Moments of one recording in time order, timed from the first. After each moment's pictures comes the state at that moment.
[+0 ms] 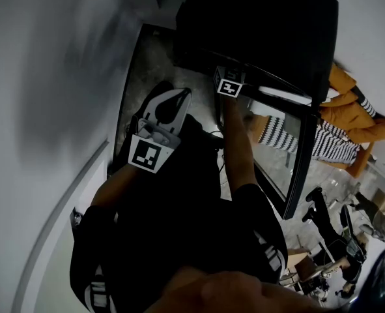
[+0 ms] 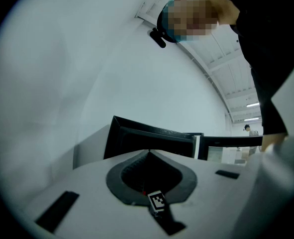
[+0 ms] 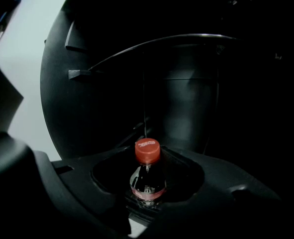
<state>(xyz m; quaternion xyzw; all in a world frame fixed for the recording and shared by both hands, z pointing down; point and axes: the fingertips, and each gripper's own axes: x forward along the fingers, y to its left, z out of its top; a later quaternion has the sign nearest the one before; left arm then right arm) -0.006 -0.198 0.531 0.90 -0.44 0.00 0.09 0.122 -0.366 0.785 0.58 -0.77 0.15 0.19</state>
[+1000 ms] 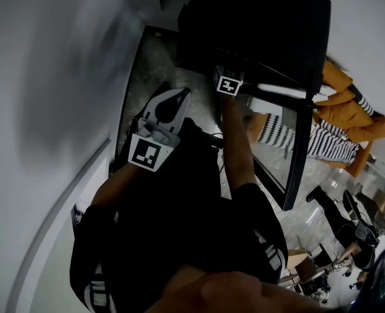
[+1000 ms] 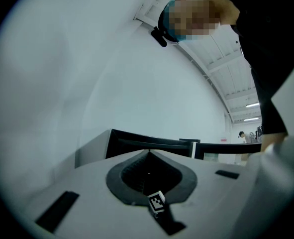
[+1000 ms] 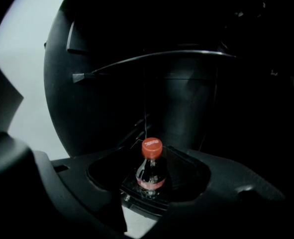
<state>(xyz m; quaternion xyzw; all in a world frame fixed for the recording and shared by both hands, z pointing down) -0.013 -0.182 0.500 0.89 -0.44 -0.01 0.09 0.120 -0.350 0.775 0.58 -0.76 0.18 0.22</state>
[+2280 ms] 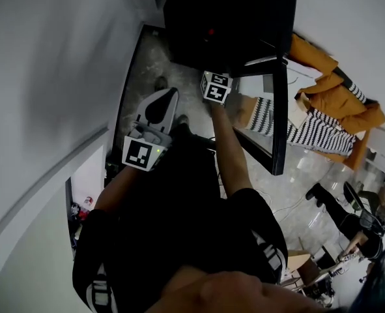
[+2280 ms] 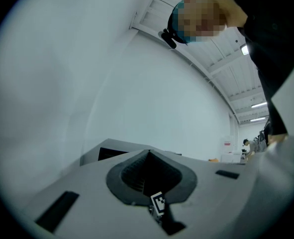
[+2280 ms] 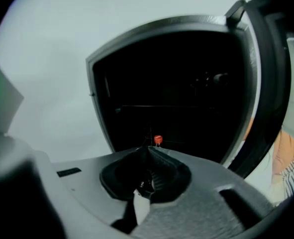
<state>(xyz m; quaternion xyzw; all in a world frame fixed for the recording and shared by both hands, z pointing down) 0.013 -0.074 0.414 0.87 -0.48 -0.03 0.08 0.139 -0.220 0.680 0.59 -0.75 0.21 0.20</state>
